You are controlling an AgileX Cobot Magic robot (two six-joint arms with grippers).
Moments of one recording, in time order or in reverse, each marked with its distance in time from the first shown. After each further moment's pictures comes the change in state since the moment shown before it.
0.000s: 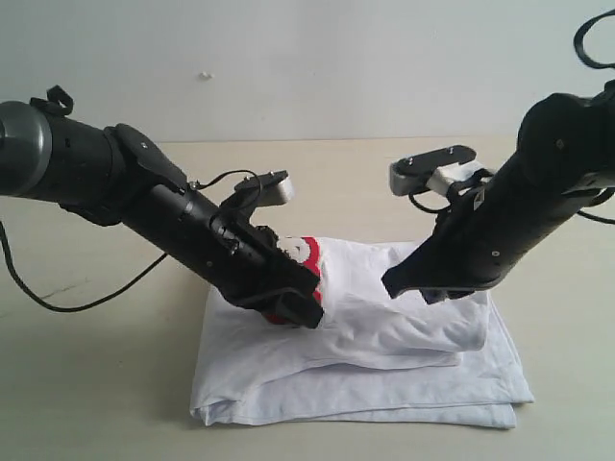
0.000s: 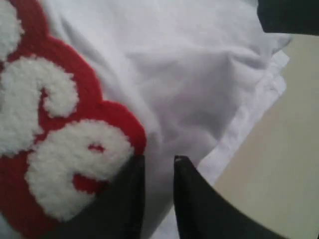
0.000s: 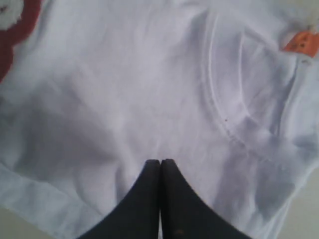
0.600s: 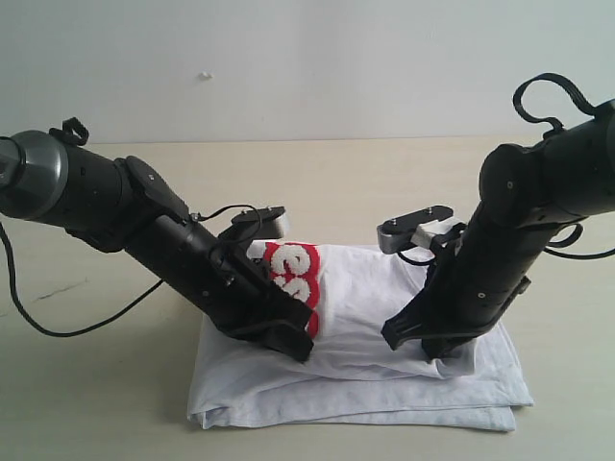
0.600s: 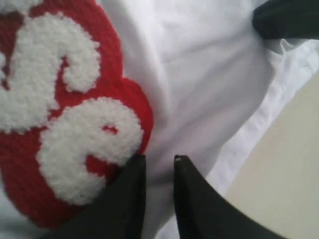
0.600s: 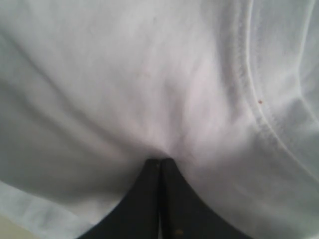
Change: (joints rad) left arm 0.000 0.047 0.044 0.015 -0.012 0.000; right arm 0.000 0.170 -0.009 0.005 0.074 -0.046
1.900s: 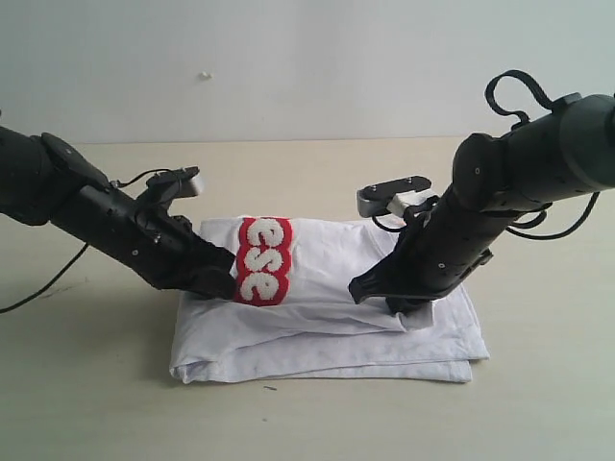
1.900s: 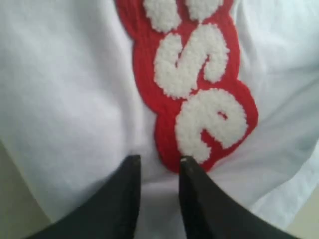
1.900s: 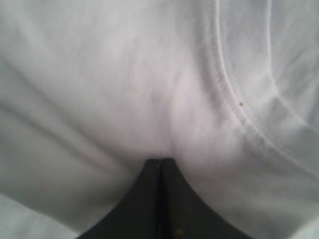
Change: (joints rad) left arm 0.226 -0.022 0.005 0.049 -0.119 0.025; right arm 0.000 0.091 -0.124 0.074 -0.145 -0.004
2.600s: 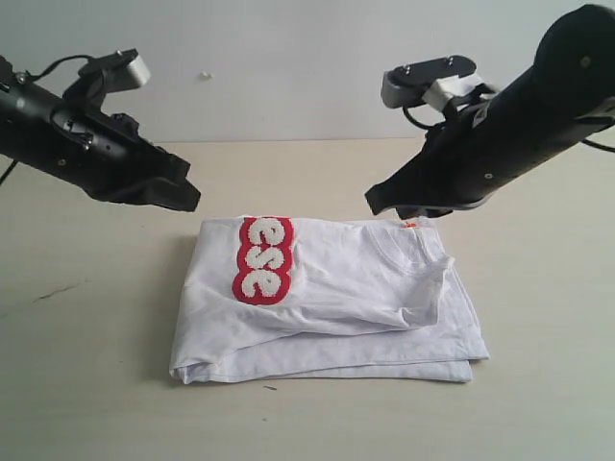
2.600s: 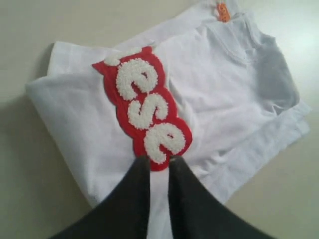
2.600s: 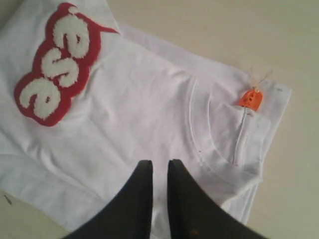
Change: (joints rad) left arm 0.037 -0.356 0.002 0.159 0.080 -0.149; right arm 0.000 -0.351 0.002 -0.040 0.048 -0.006
